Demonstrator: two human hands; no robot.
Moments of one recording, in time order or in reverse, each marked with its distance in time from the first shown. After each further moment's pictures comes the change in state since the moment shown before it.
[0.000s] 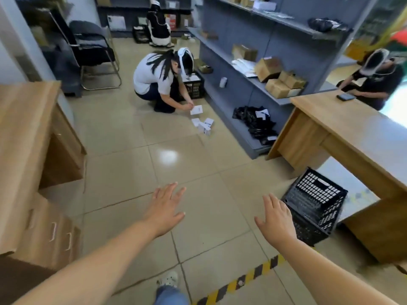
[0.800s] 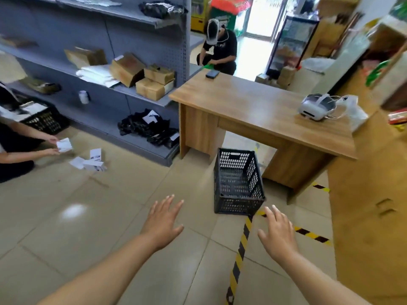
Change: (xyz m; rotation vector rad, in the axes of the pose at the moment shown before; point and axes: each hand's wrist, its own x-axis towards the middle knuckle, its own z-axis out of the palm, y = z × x) left_hand 0.344 0.152 -0.002 0.128 -0.244 0.641; right_hand 0.105 0.123 -0.014 0.213 0.069 0.838
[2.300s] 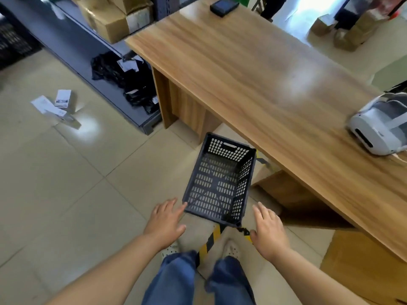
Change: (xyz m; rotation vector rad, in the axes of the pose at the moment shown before) left_hand 0.429 0.176 0.077 -0.217 -0.272 -0.248; right_hand 0.497 0.154 0.007 -0.272 -0.416 -0.329
